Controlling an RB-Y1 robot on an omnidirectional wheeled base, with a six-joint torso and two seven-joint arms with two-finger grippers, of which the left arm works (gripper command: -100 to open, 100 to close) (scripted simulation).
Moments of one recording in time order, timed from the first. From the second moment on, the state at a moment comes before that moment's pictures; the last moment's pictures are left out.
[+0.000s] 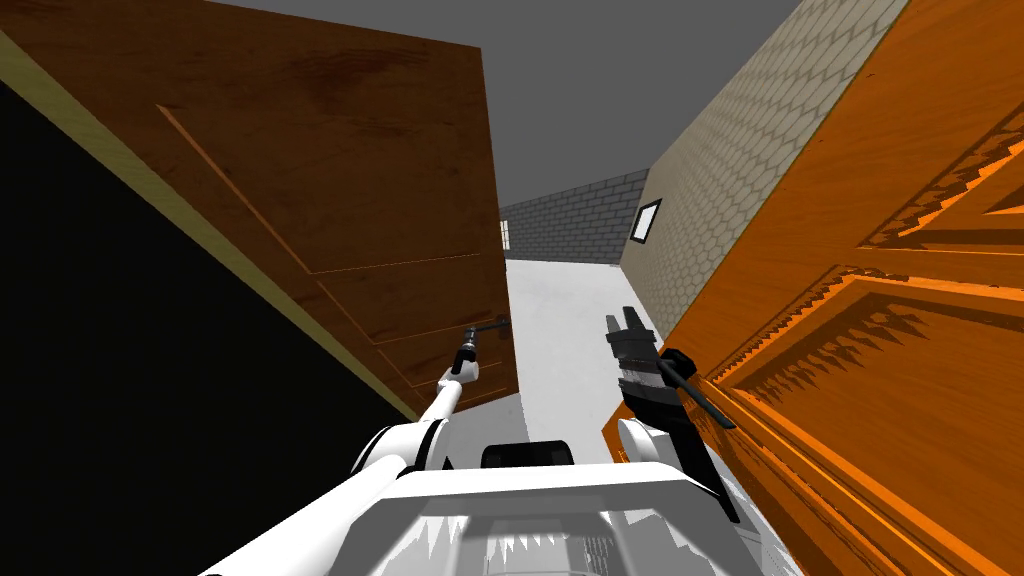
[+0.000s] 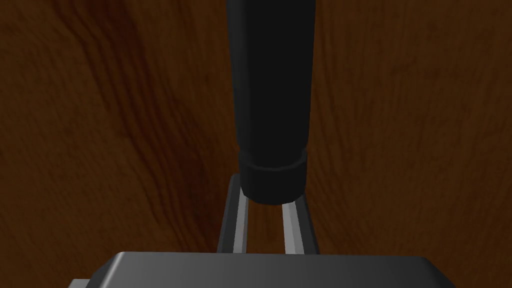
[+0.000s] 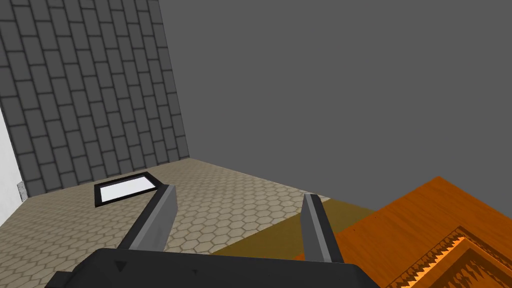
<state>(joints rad) -0.51 0.08 0.22 -0.61 0.11 -0.48 -0.11</state>
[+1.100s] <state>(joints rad) -0.54 0.04 0.19 -0.57 0.29 -0.52 -0.30</state>
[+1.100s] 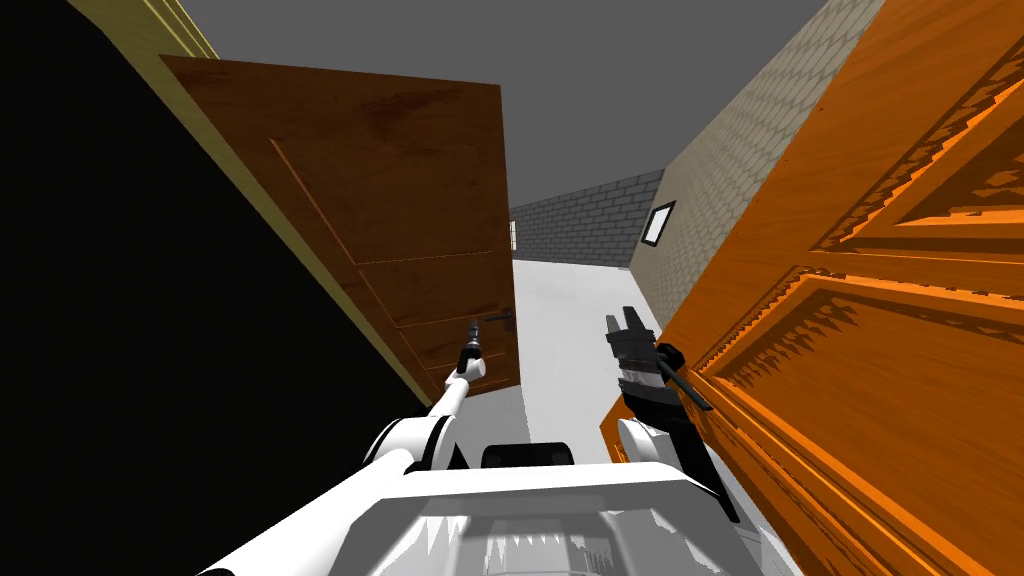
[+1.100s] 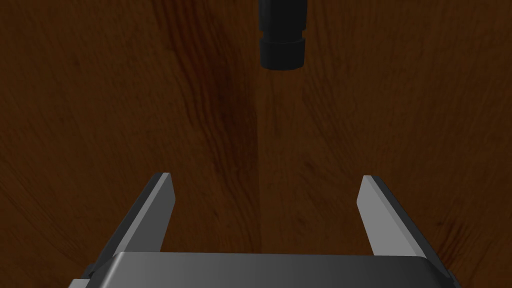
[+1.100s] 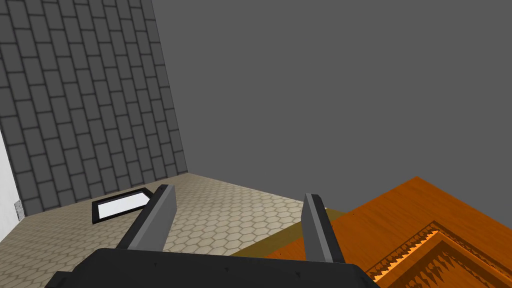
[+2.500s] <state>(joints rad) -0.56 0.01 0.17 -0.56 0.41 -0.55 -0.43</state>
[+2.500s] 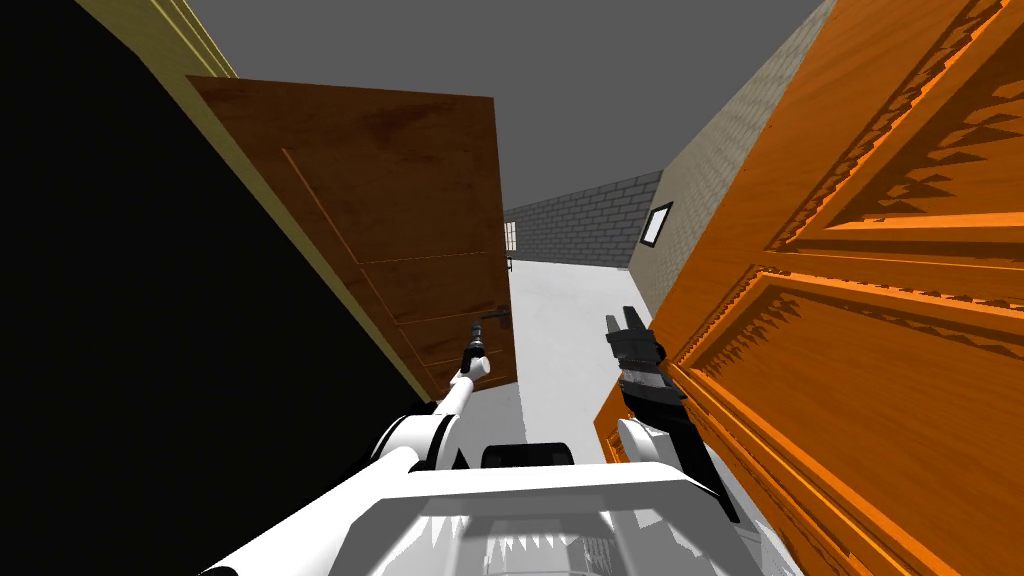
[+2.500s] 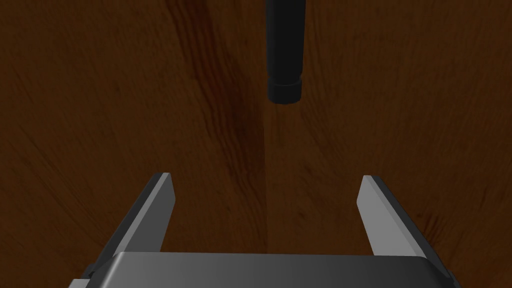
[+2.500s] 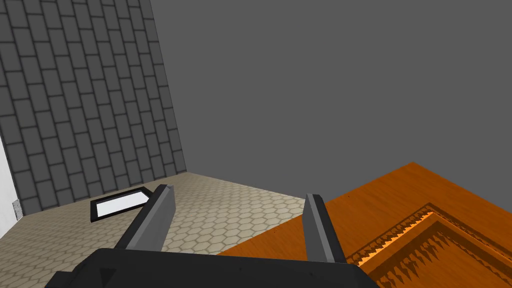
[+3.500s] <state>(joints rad) -0.54 -0.03 0.18 -0.58 0.41 -0.56 -0.44</state>
